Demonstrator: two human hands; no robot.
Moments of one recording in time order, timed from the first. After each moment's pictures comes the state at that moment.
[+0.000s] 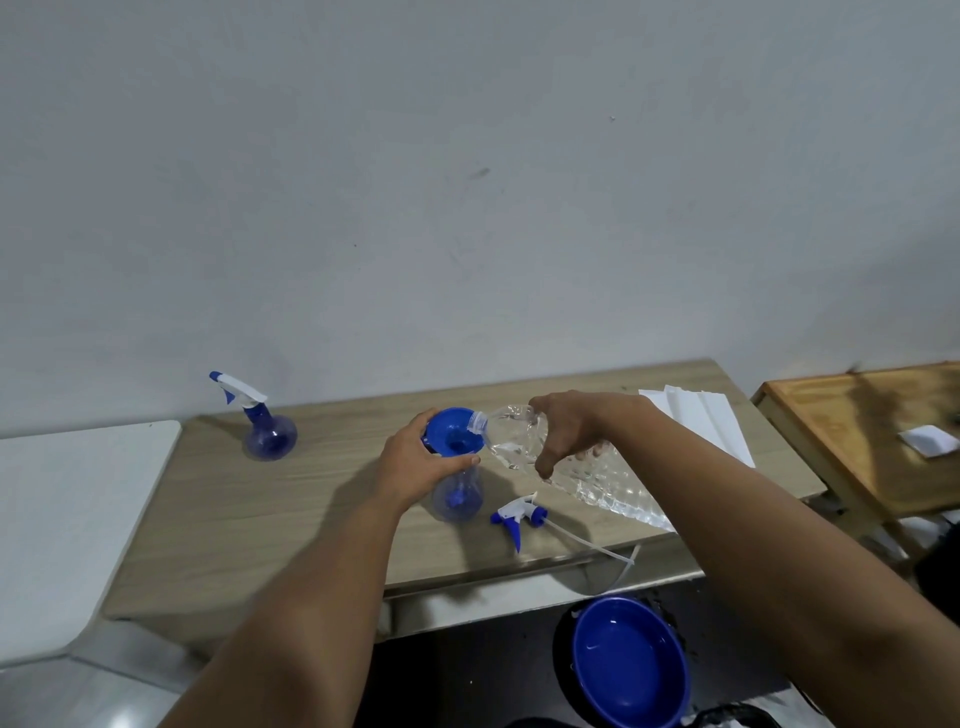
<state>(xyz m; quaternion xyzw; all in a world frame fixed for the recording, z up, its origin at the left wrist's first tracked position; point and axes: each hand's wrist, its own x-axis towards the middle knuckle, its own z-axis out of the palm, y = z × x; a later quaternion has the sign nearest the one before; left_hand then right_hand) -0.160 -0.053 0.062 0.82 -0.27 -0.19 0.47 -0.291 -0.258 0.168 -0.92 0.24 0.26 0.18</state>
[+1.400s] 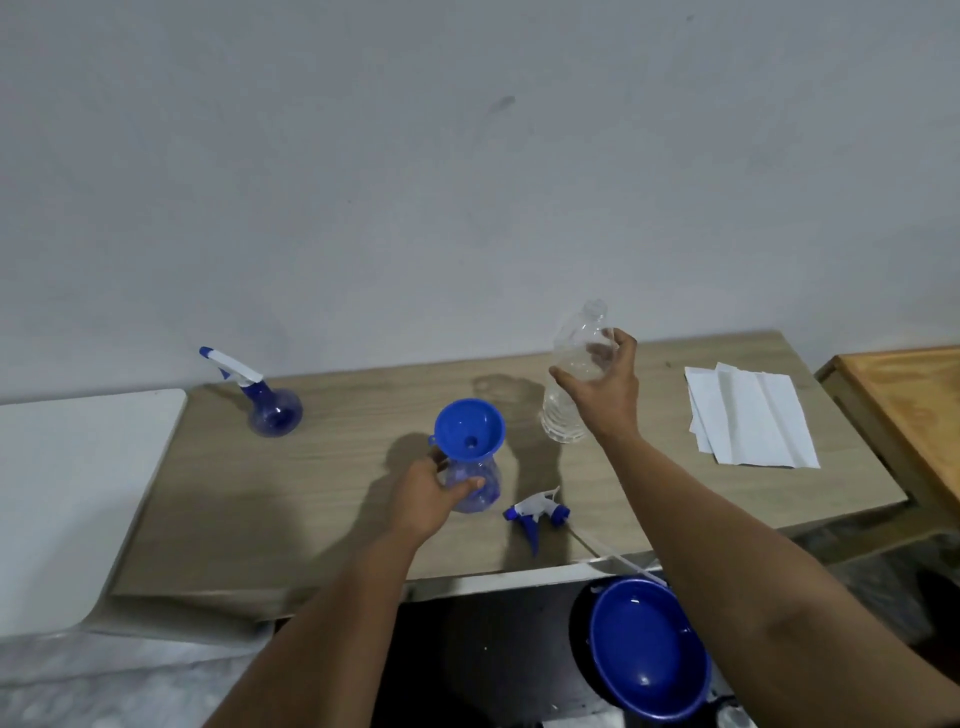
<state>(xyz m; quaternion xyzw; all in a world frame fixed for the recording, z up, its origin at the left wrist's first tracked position) -0.161 -0.066 -0.001 0.84 -0.20 -0.26 0.43 -0.243 -0.322 0.035 -0.72 0.37 -0.31 0.50</state>
